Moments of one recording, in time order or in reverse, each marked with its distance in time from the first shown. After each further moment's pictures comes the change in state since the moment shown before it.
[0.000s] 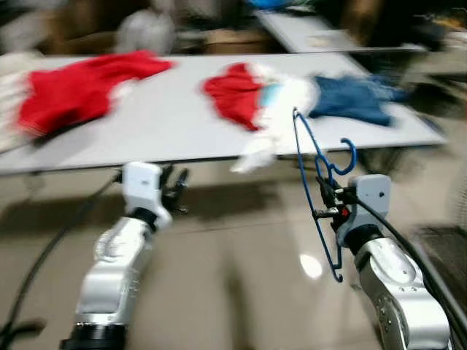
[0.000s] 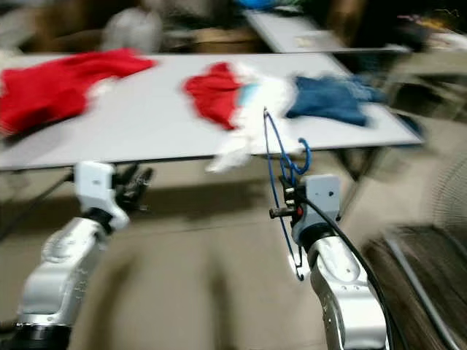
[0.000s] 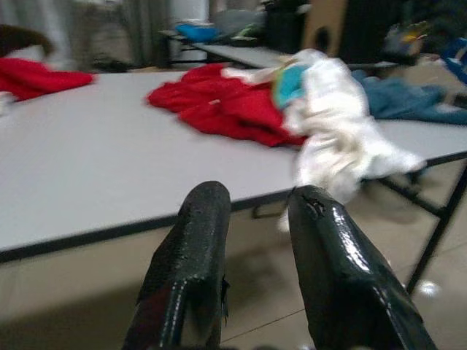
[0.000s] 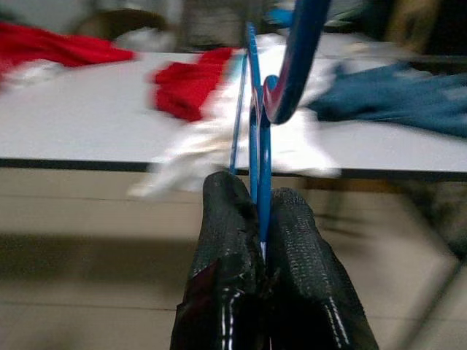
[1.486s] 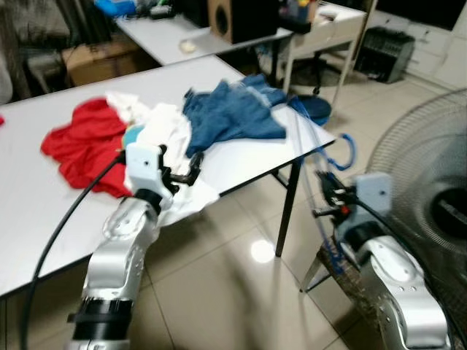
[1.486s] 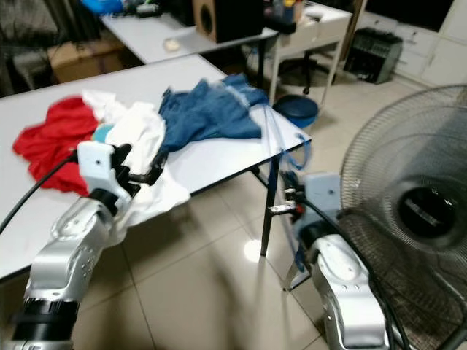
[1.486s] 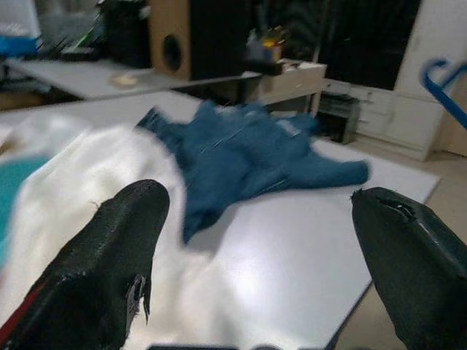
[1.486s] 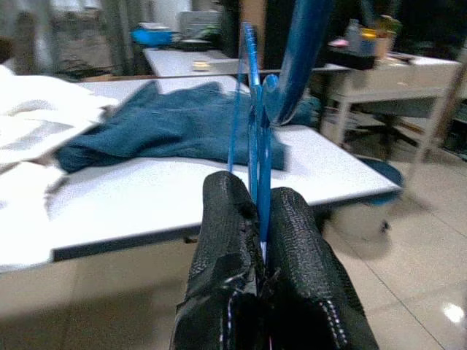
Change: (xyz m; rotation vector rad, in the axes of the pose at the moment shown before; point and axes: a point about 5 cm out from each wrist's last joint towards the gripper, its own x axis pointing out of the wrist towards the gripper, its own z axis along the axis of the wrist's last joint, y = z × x) left arm 0.018 0.003 0.012 -0.012 -0.042 -0.010; right arm 0.006 0.007 0.005 0.047 -0.086 0.108
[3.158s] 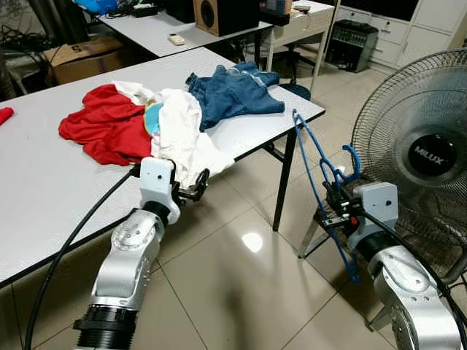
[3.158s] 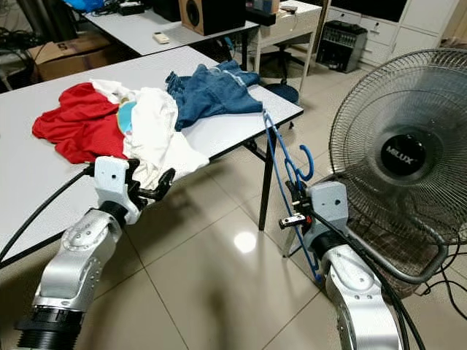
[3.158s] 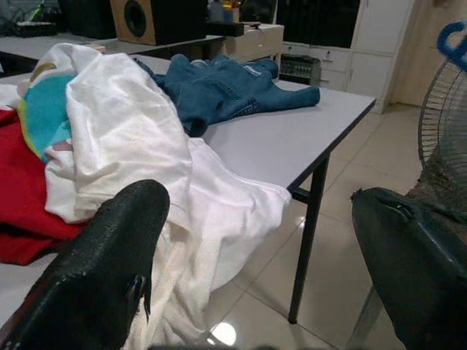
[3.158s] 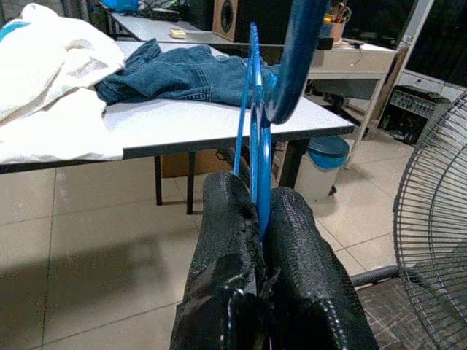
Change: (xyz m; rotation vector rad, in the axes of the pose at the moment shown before) left arm 0.000 -0.014 -0.019 0.051 0.065 -0.030; right arm -0.016 -0.018 -0.015 -0.091 0.067 -0.041
